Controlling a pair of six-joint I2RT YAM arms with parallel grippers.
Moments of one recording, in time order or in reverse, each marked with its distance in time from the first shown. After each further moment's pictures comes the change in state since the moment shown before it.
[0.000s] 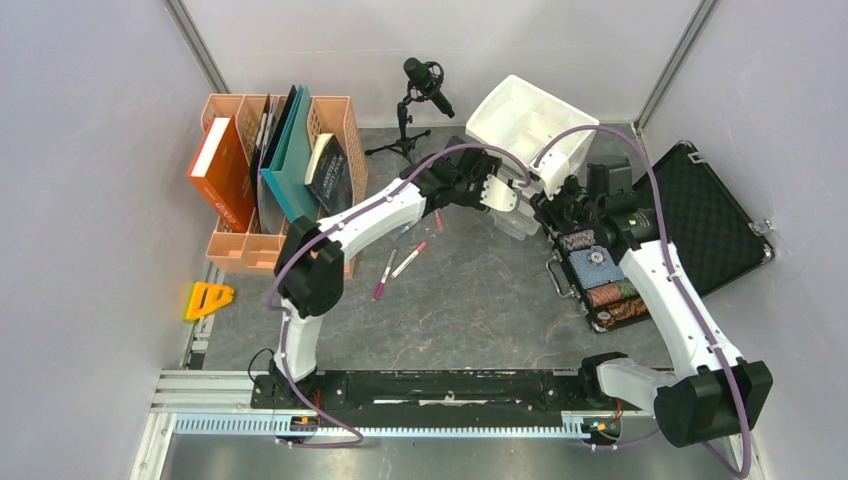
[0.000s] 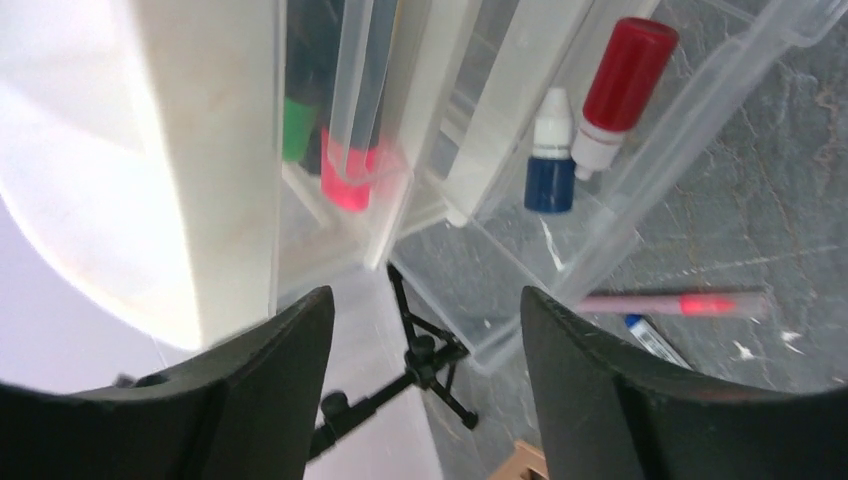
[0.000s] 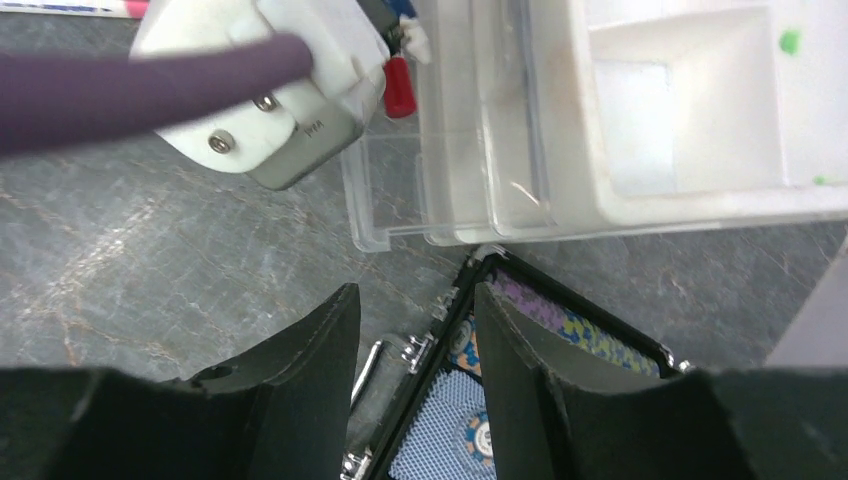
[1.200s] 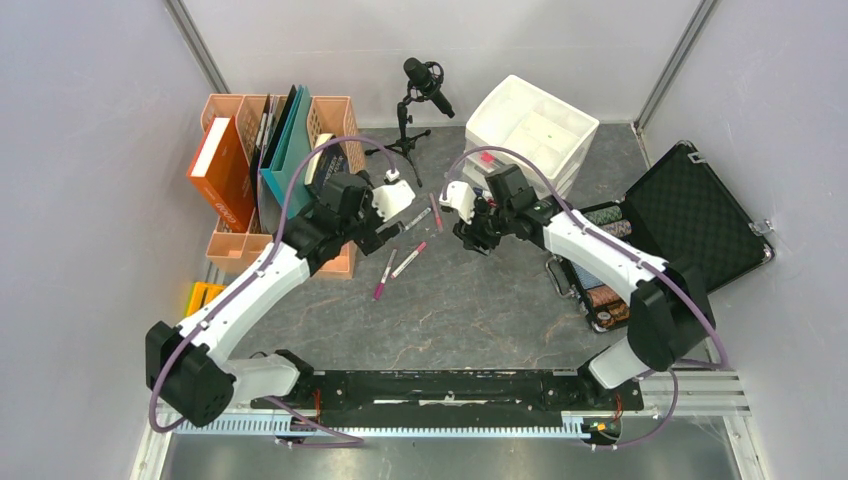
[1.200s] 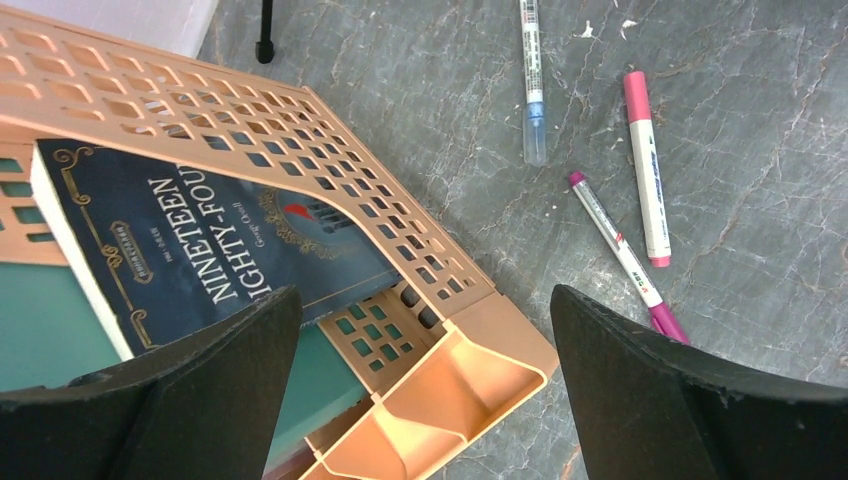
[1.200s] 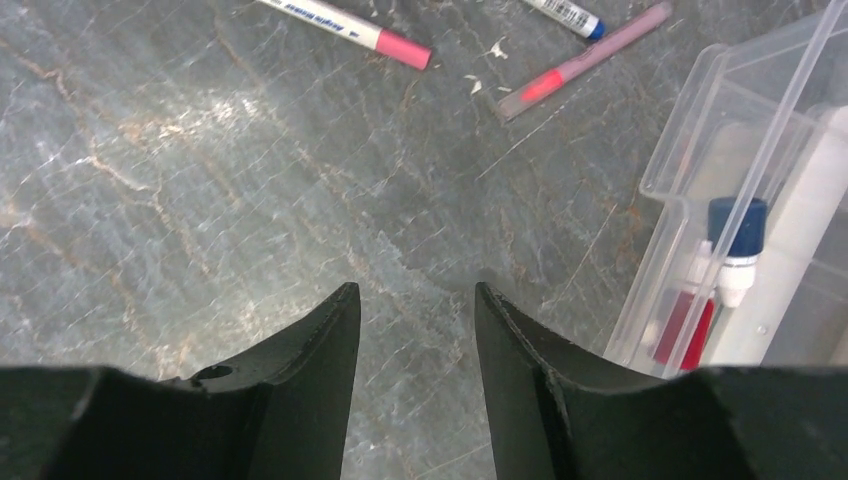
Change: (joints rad) left arm 0.224 -0.840 -0.777 -0.066 -0.103 -0.698; right arm 0.360 0.379 0.048 0.116 -0.066 -0.043
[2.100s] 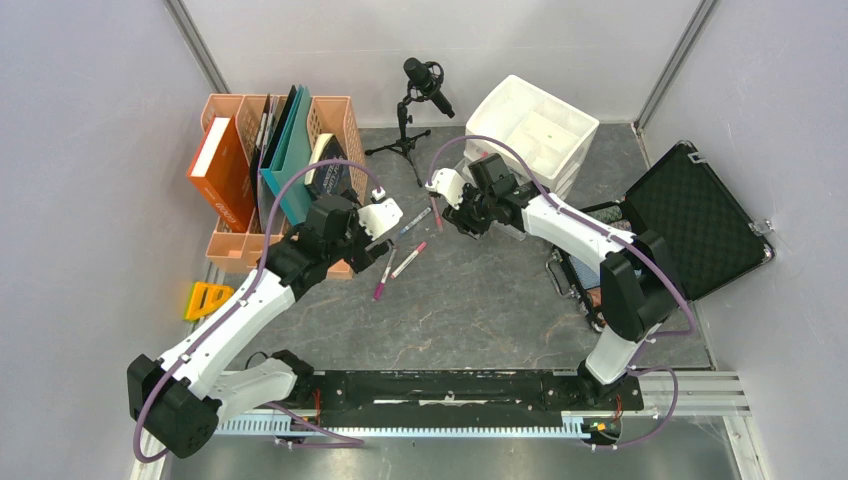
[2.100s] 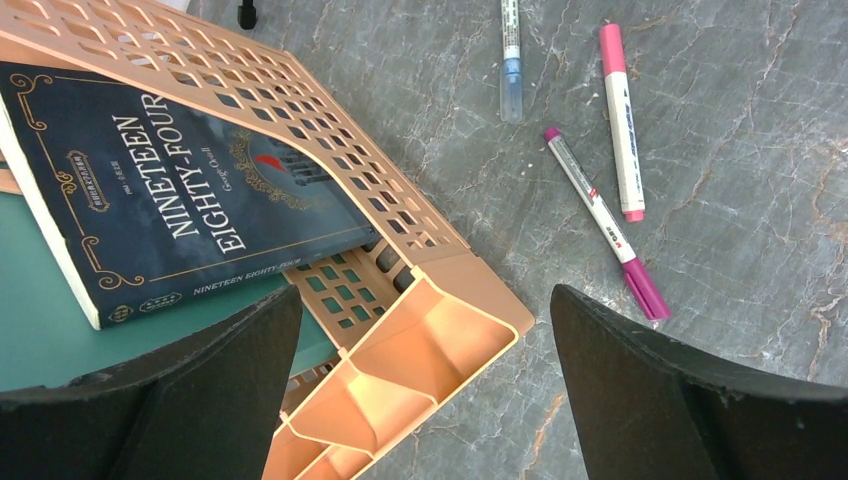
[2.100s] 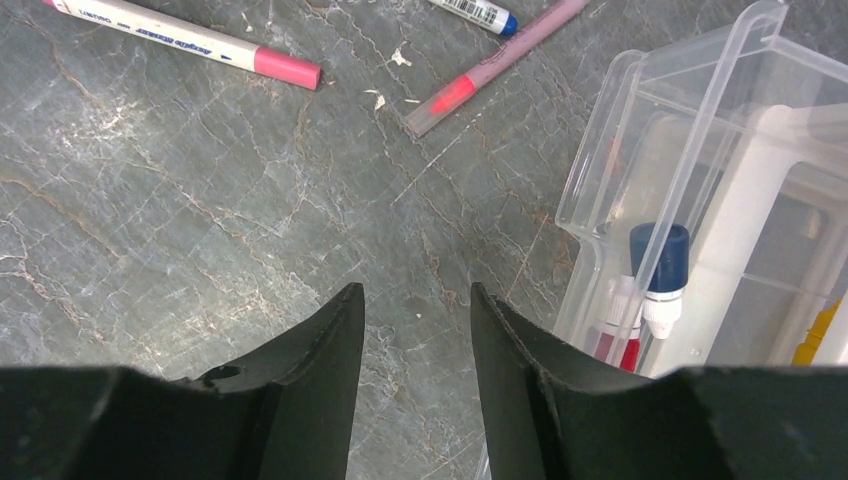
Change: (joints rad) left arm 0.000 -0.177 -0.146 0.001 0.005 -0.026; right arm 0.011 0.196 0.156 0.032 0.148 0.023
